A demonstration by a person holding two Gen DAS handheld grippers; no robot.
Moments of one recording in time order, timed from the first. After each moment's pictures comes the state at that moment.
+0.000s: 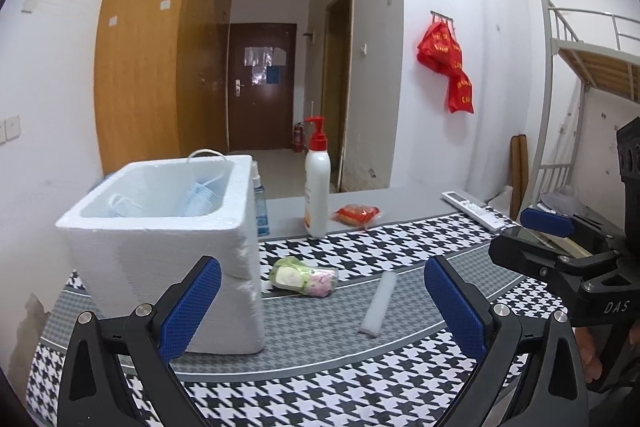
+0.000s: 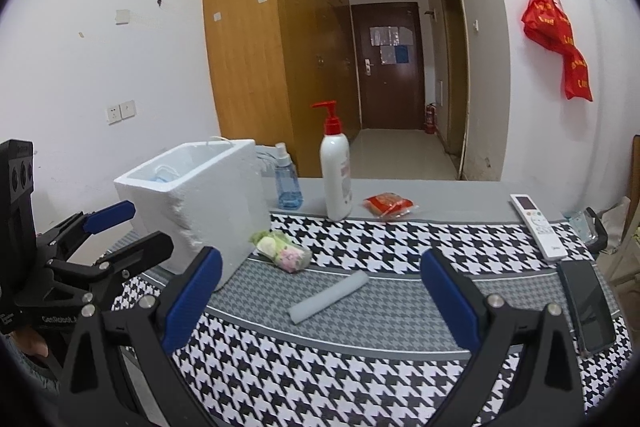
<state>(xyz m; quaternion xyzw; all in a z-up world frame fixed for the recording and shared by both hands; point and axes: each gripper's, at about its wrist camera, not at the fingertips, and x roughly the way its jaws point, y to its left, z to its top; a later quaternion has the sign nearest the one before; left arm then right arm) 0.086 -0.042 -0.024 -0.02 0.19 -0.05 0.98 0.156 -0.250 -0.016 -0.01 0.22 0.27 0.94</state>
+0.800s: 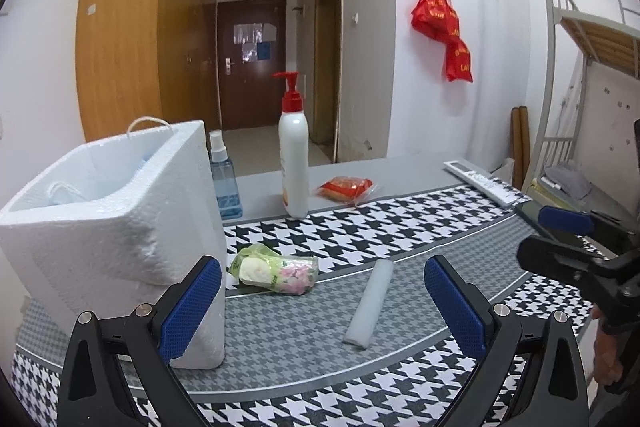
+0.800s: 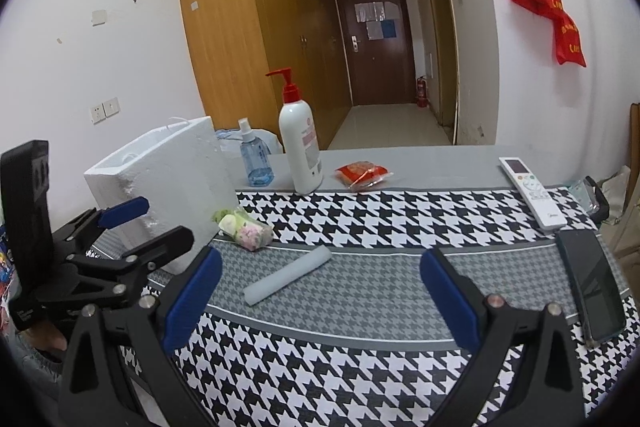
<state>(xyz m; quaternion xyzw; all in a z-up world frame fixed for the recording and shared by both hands) 0.145 -0.072 -0.060 0.01 0.24 -0.05 0.97 0.192 -0.284 -0.048 0.02 0.26 0.26 0.93</state>
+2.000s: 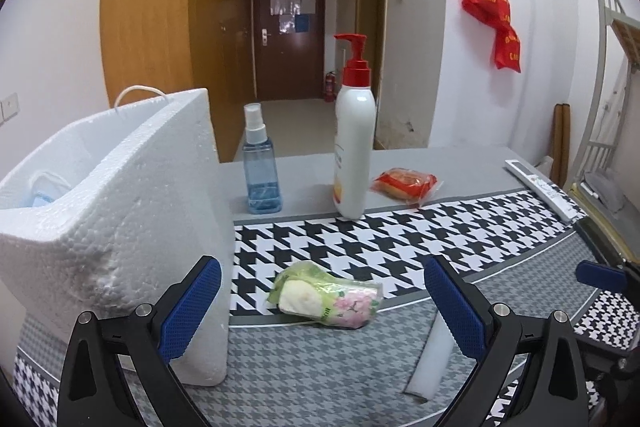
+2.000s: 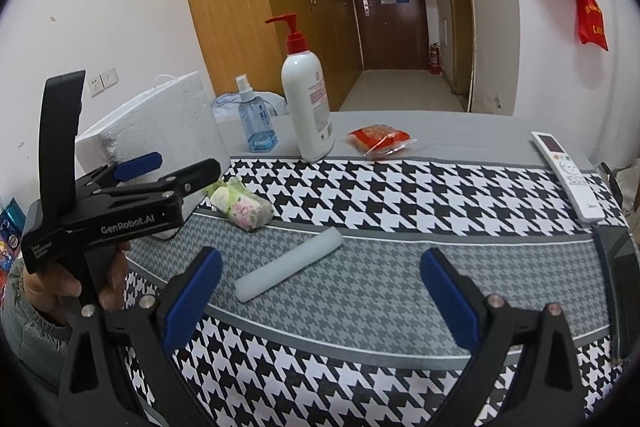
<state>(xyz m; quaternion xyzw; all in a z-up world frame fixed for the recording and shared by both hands) 0.210 -0.042 -0.073 -0.01 0.29 0.01 0.96 0.234 -0.256 -0.075 0.00 0.33 0.28 0.90</state>
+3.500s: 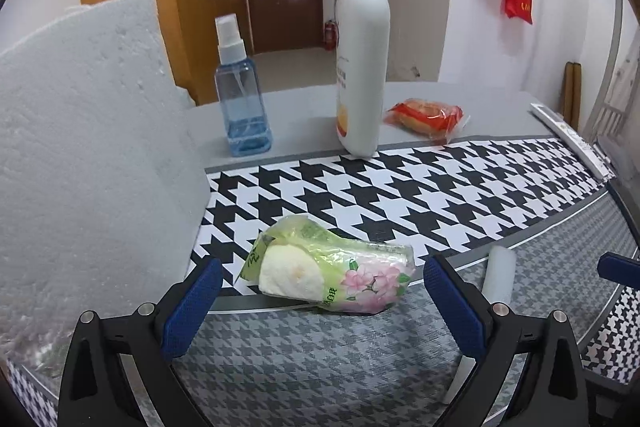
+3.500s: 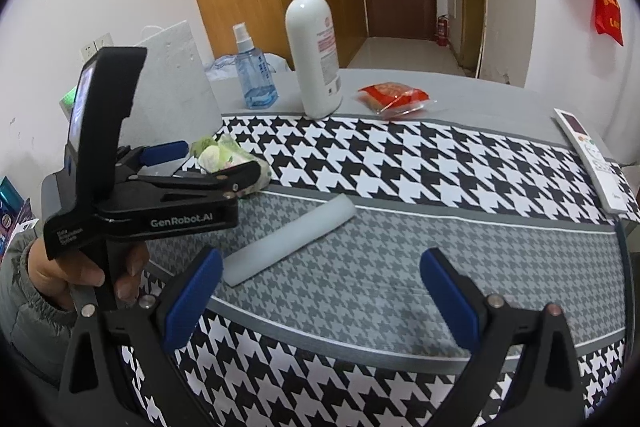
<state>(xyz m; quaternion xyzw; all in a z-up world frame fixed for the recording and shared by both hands) 0.255 -0.041 -0.126 0.00 0.38 0.02 0.92 0.251 -0.239 -0.104 -0.04 0.39 0.28 0.88</state>
